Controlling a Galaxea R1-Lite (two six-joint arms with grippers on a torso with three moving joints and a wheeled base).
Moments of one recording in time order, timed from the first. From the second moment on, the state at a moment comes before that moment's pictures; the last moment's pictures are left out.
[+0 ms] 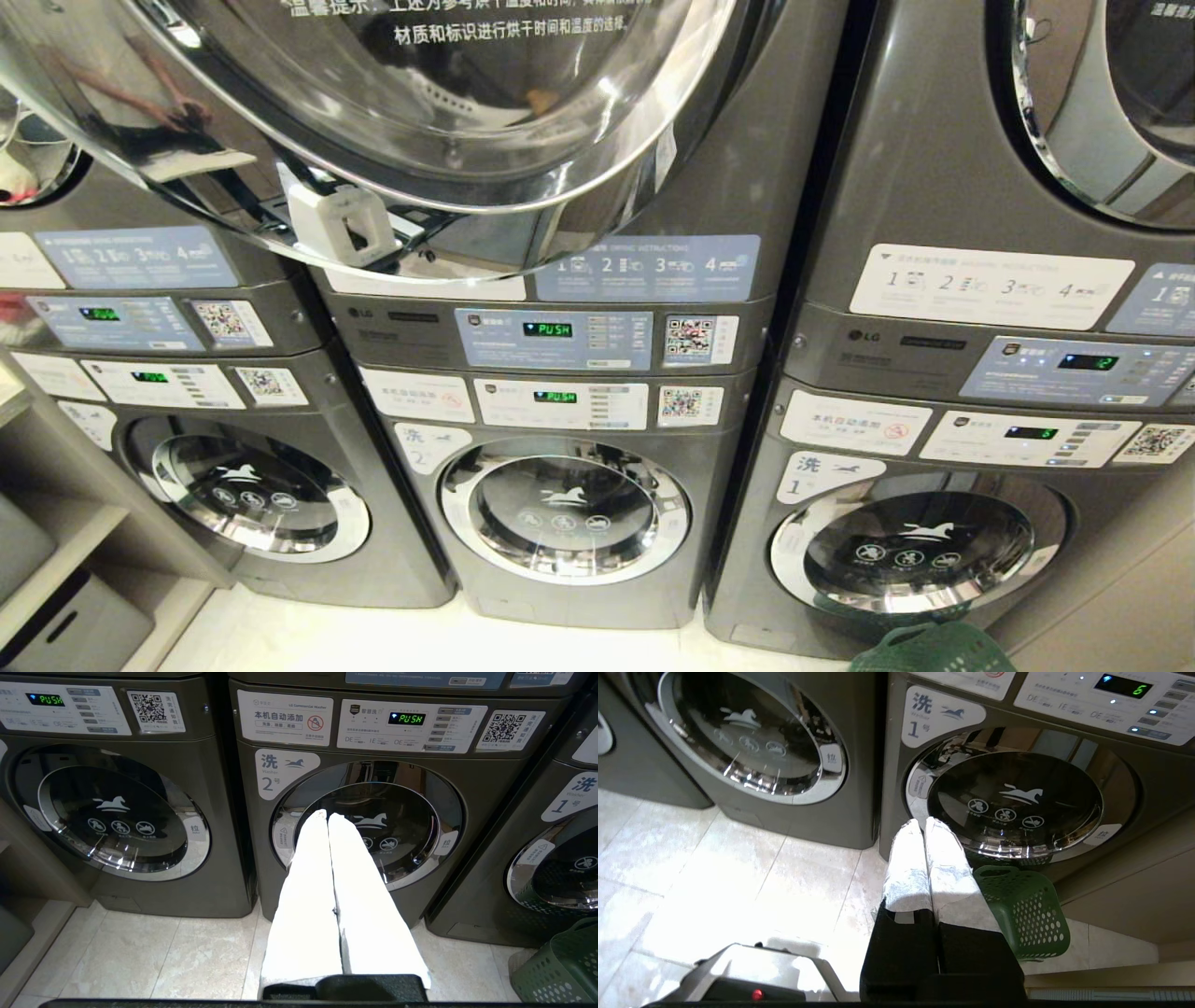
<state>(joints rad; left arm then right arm) -0.01 0.00 0.00 -0.01 0.00 0.00 0.02 0.35 -0.01 -0.07 0.08 -0.13</state>
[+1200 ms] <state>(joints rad) -0.01 0.00 0.00 -0.01 0.00 0.00 0.00 0.00 0.00 0.01 0.02 -0.11</state>
